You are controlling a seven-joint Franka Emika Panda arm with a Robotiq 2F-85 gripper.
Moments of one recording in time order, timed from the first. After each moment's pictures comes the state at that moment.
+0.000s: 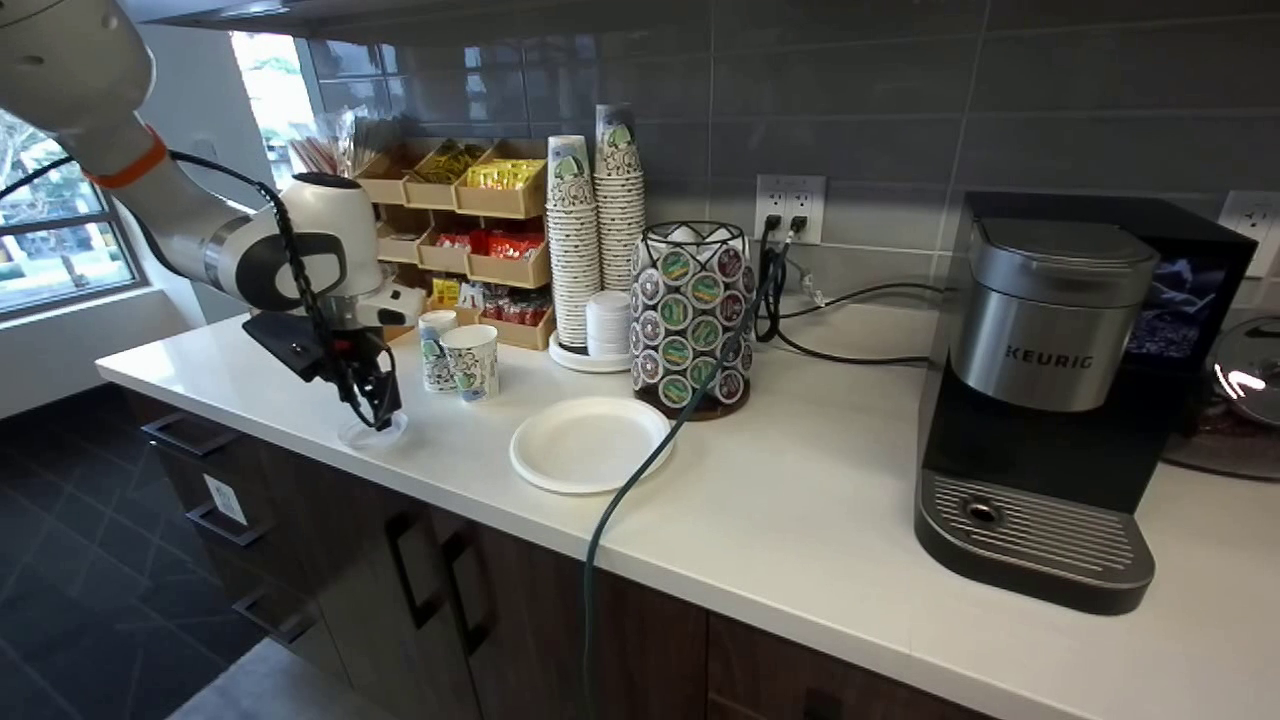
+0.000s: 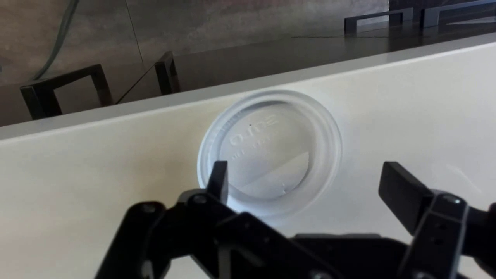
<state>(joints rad) 0.11 0.25 0.10 -2.31 0.34 2.65 0.17</state>
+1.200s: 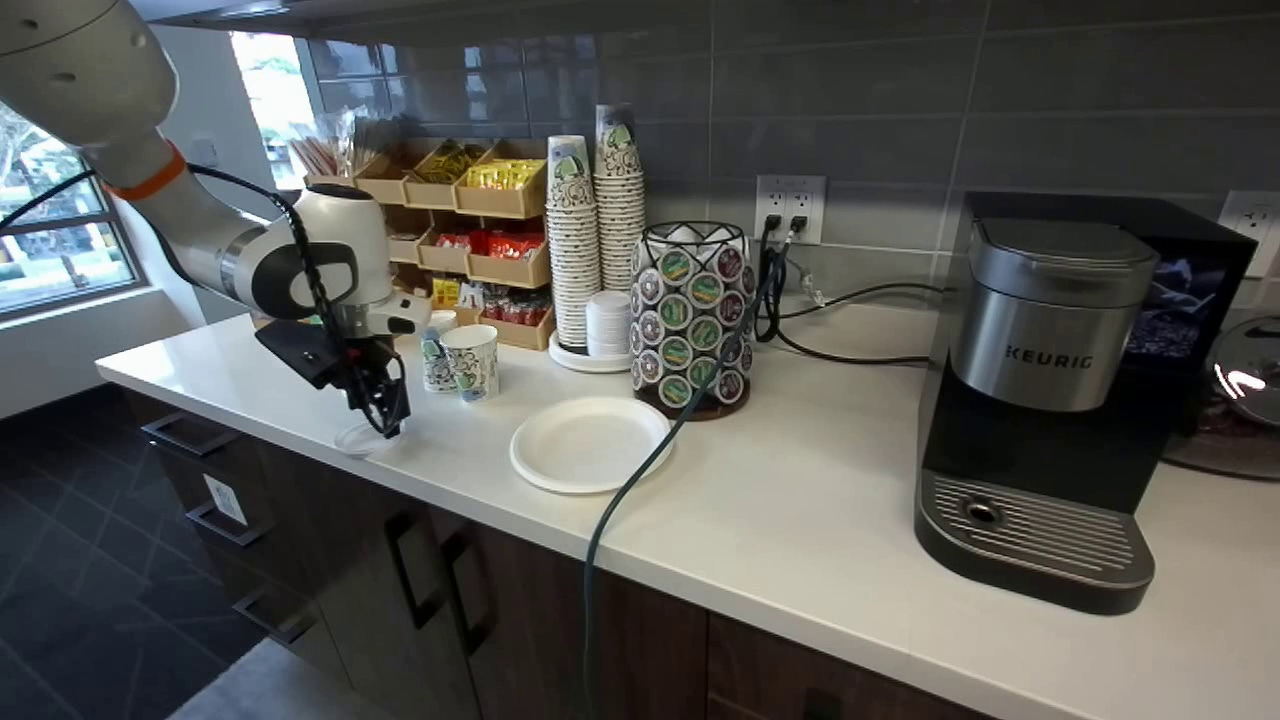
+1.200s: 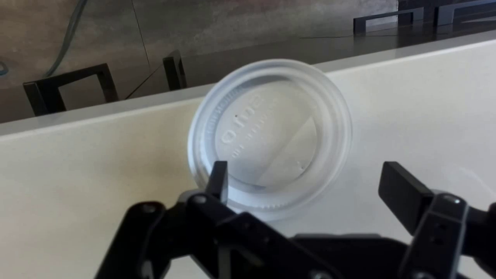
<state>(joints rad) 0.10 0.29 0.09 -2.28 0.32 2.65 0.17</state>
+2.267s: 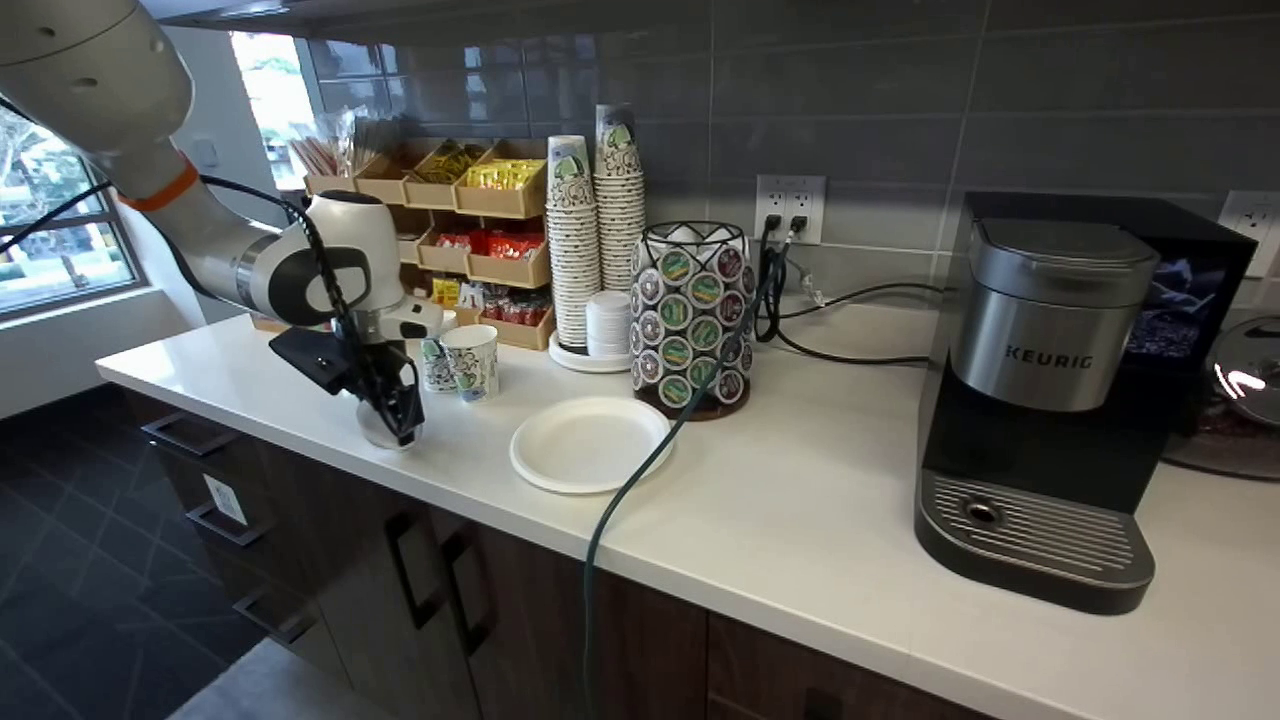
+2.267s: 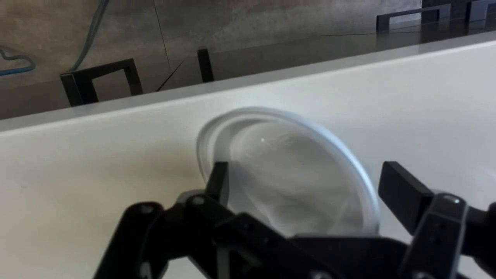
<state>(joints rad) 0.10 0.31 0.07 -2.28 0.25 2.65 0.20</state>
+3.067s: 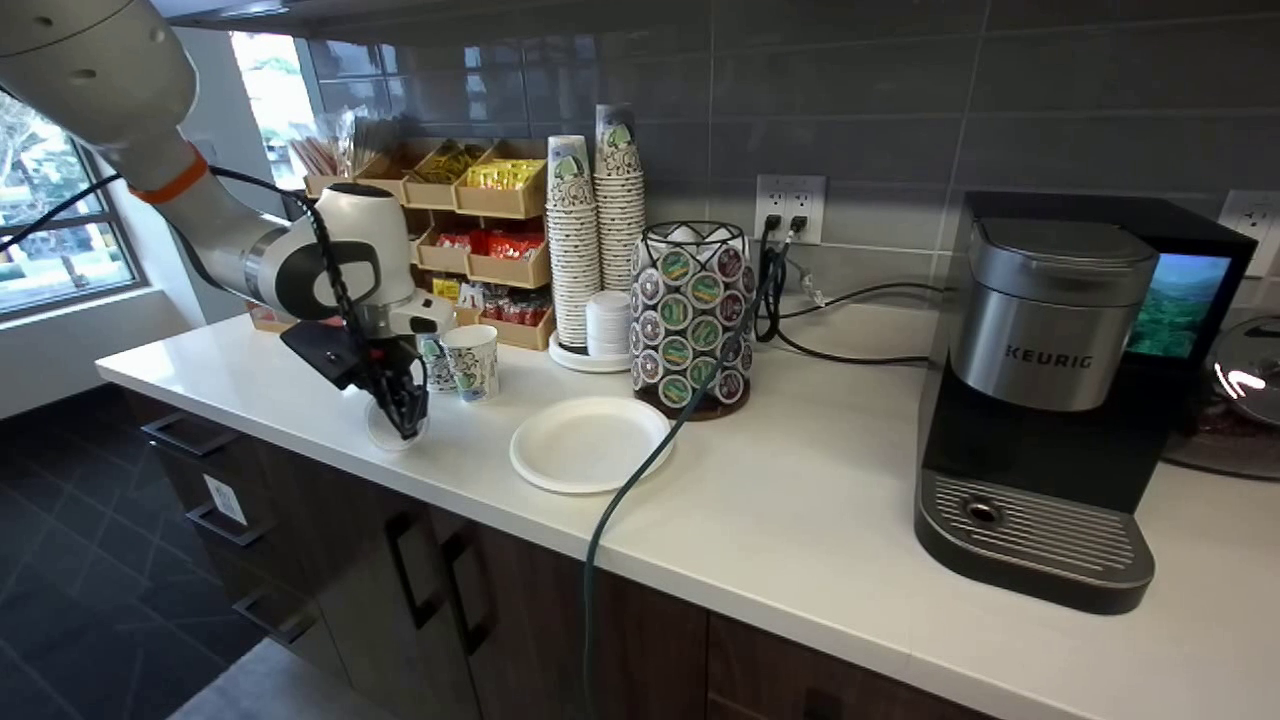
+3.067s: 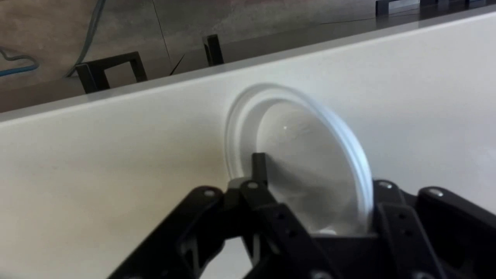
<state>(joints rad) 0.07 0.29 0.07 -2.28 0.27 2.65 0.20</state>
